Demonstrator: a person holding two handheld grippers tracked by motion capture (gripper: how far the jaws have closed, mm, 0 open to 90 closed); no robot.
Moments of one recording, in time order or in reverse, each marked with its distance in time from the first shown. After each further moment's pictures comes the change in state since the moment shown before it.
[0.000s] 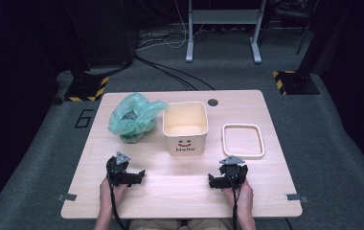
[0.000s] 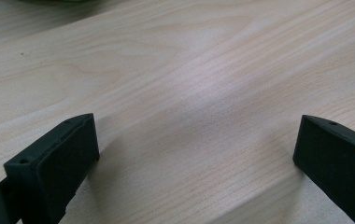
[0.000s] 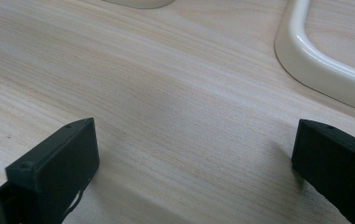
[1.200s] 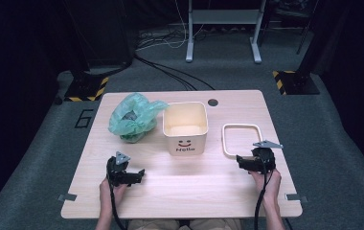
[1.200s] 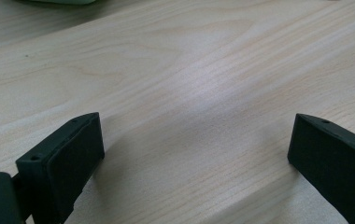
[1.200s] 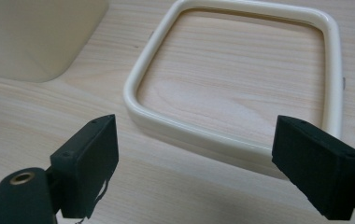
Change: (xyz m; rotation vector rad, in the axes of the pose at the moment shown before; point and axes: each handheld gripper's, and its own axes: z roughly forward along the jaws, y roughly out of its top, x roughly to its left) left arm 0.000 0.000 0.000 -0.012 0.003 -0.010; right arm -0.098 0.019 -0.037 -0.082 -0.032 0.154
